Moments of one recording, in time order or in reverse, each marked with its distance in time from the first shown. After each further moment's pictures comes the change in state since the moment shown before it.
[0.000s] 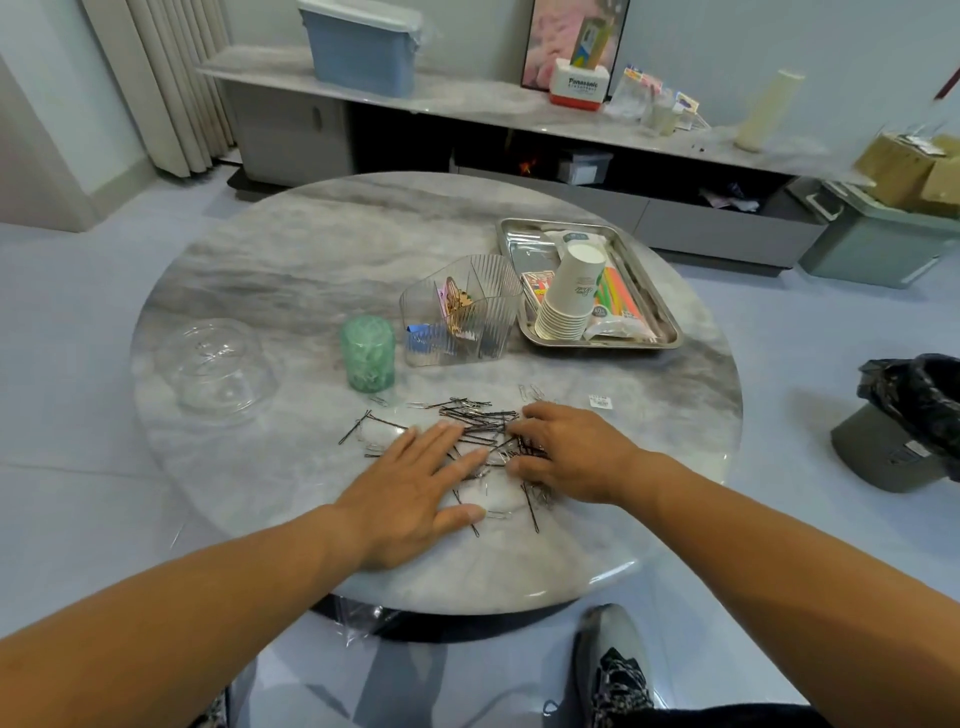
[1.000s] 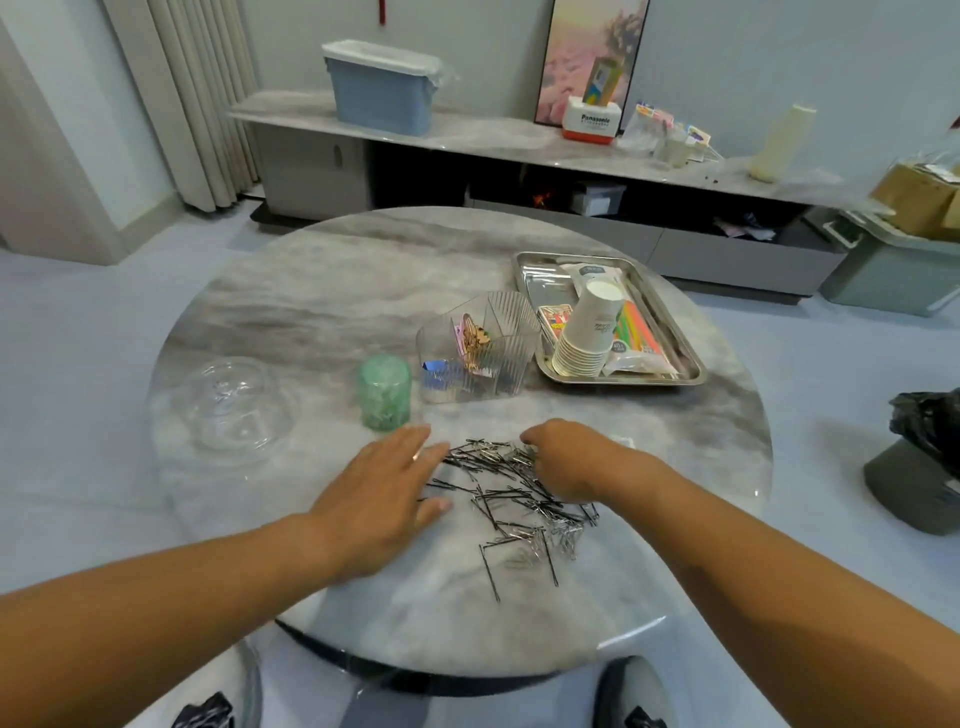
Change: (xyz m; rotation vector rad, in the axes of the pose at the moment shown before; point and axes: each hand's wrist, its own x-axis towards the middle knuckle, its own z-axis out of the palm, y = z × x) left_hand -0.006 -0.032 -0.040 -0.054 0.045 -0.177; right_hand 0.039 -0.024 -0.032 0.145 -0.183 0.226
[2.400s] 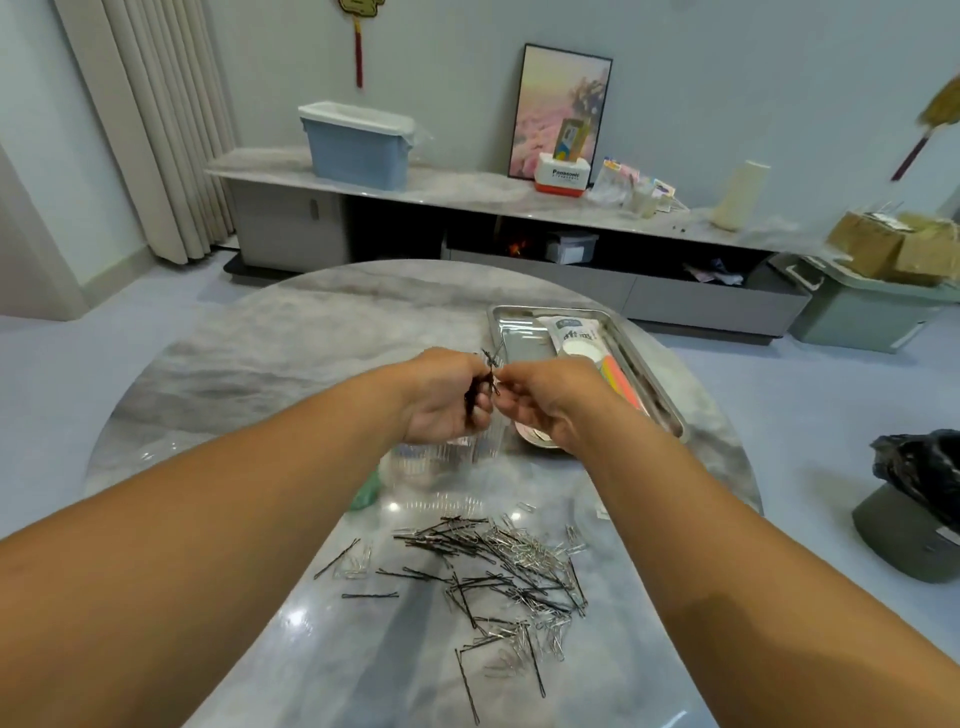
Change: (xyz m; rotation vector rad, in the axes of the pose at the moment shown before) left_hand 0.143 0.060 -0.138 -1.628 -0.158 -0.453; right_hand 0.031 -0.025 -0.108 1.550 0.326 0.260
